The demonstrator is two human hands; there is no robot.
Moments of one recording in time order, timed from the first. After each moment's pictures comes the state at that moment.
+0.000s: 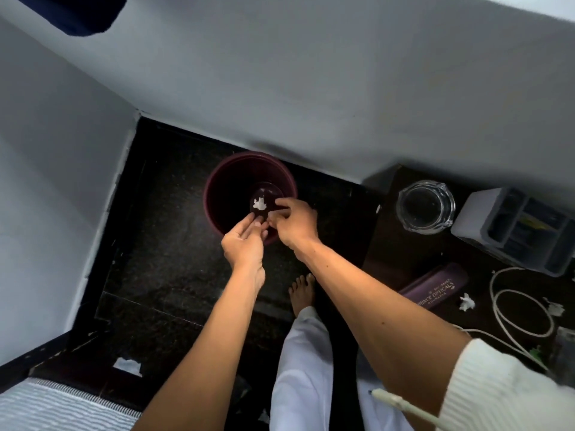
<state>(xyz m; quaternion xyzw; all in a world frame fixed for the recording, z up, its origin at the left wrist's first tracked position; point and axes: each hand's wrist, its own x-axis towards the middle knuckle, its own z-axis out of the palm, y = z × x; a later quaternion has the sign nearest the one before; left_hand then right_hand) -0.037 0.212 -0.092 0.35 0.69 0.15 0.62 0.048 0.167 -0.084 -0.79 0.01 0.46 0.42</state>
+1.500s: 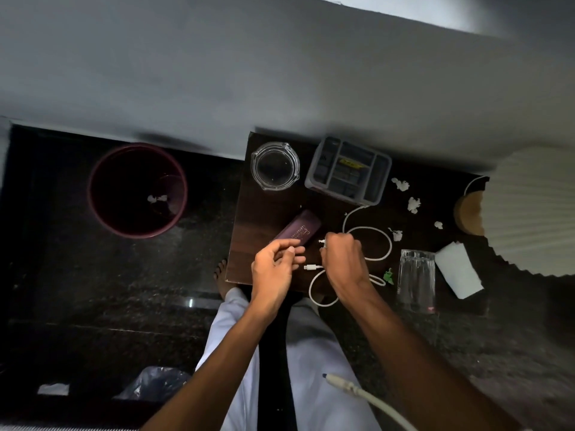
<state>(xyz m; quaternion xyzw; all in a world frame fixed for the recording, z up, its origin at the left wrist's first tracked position) 0.019 -0.064 -0.034 0.54 0.47 -0.09 0.69 0.108 -0.169 -0.032 -0.94 -0.14 0.30 0.03</state>
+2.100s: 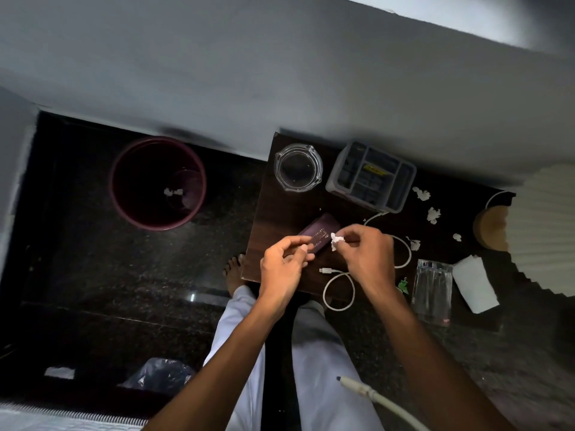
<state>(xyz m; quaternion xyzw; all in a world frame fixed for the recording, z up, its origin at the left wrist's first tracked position) 0.016 -0.047 -0.027 0.51 0.48 -0.06 0.71 0.119 -0.159 -0.003 -0.93 0.00 0.28 0.25</state>
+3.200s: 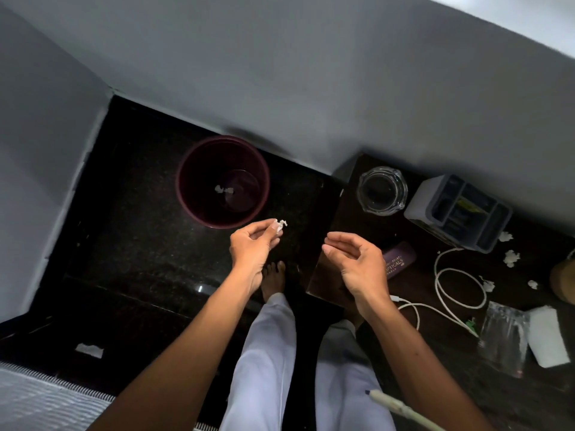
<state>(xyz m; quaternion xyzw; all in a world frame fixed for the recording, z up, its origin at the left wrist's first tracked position) -0.038 0.134 -0.072 0.37 0.62 0.05 0.69 0.055 -0.021 -0.016 -0.77 0.10 0.39 0.50</state>
